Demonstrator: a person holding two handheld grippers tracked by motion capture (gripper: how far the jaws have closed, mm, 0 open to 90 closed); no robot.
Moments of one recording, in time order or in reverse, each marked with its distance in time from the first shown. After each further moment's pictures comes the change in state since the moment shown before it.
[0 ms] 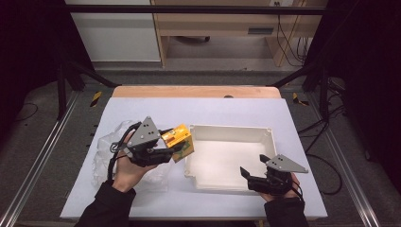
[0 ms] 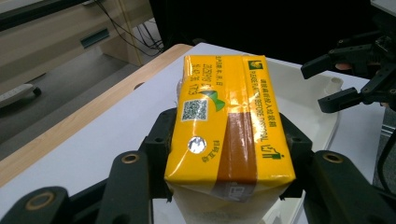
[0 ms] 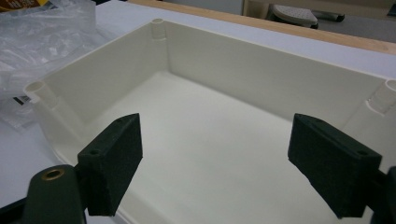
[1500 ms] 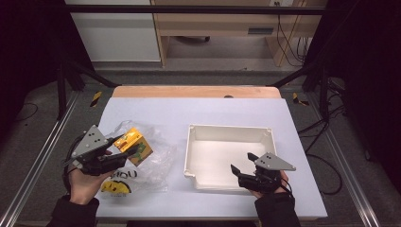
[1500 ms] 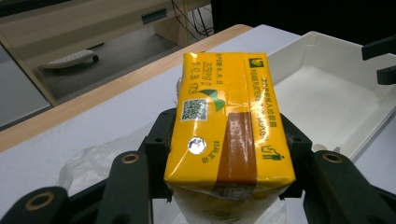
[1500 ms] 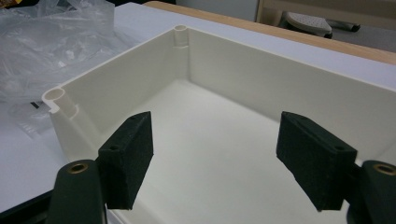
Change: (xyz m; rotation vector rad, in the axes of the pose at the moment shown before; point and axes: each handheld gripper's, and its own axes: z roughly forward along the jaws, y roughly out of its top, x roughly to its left) left arm 0.040 -0.063 -0.078 0.019 0.193 -0.134; right arm 0.017 0.007 0.018 -0.016 0.039 -0.034
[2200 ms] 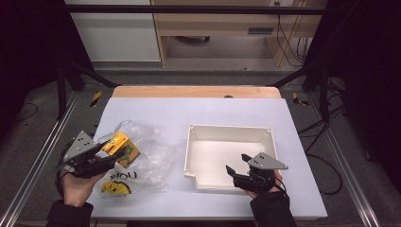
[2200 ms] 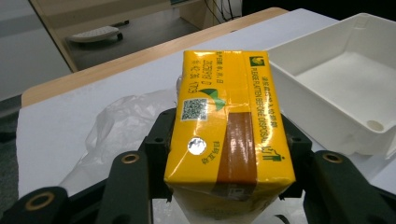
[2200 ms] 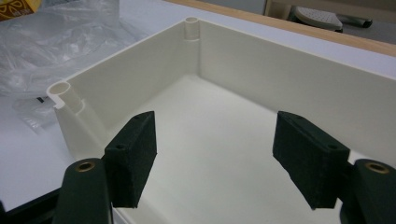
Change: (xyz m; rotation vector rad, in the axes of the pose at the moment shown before) left arm 0.024 -0.037 -0.005 0.034 0.089 -0.081; right arm 0.008 -0.001 0.012 0.021 0.025 -0.012
